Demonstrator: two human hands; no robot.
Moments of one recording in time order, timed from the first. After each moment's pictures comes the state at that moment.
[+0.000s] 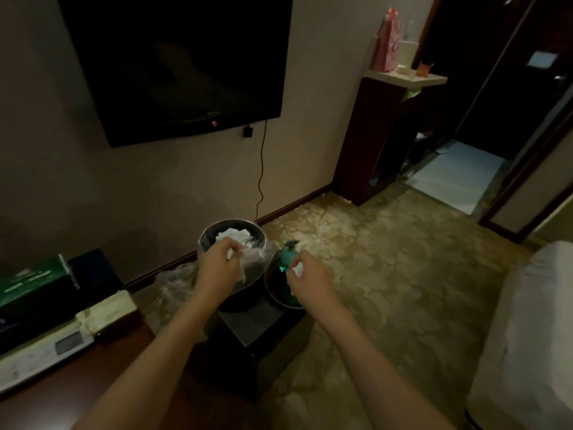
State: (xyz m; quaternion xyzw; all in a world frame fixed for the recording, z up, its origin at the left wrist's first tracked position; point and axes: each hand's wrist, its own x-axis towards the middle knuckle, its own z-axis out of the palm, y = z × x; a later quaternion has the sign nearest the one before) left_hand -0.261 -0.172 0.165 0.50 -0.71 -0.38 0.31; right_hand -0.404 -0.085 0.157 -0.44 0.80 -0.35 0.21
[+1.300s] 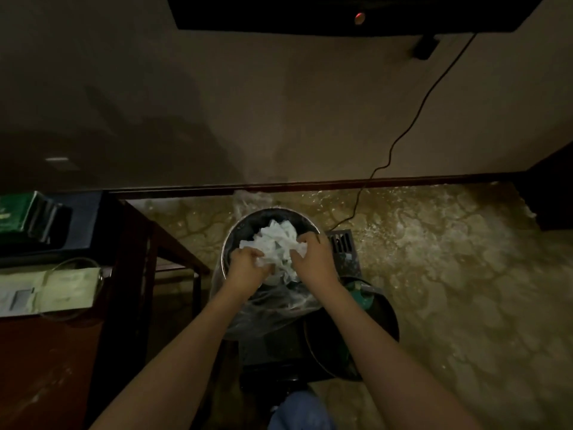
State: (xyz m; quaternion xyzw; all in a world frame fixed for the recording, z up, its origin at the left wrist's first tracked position) left_hand -0.377 -0.425 -0.057 0.77 -0.43 -0.43 0.19; right_hand -0.520 -0.453 -0.030 -0.63 0.65 -0.15 0.39
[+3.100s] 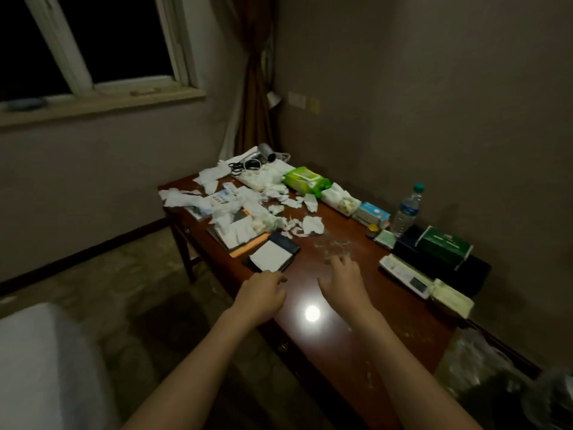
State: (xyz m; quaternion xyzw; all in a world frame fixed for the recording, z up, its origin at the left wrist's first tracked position) left_hand 0.025 0.158 0.135 0.92 -0.31 -0.12 0.19; right_hand -0.059 0.002 0.144 -0.94 0.23 -0.08 0.25
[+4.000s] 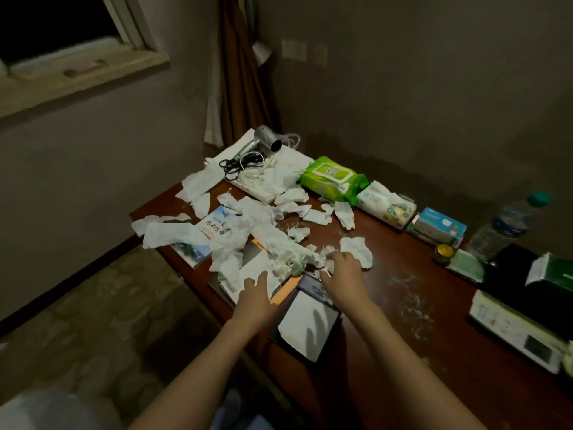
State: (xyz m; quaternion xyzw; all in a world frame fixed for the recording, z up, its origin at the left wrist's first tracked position) left_hand 0.334 0.104 0.033 0.93 -0.21 -0.28 0.14; right_hand 0.244 -0.059 0.063 -0.89 0.32 -0.03 0.31
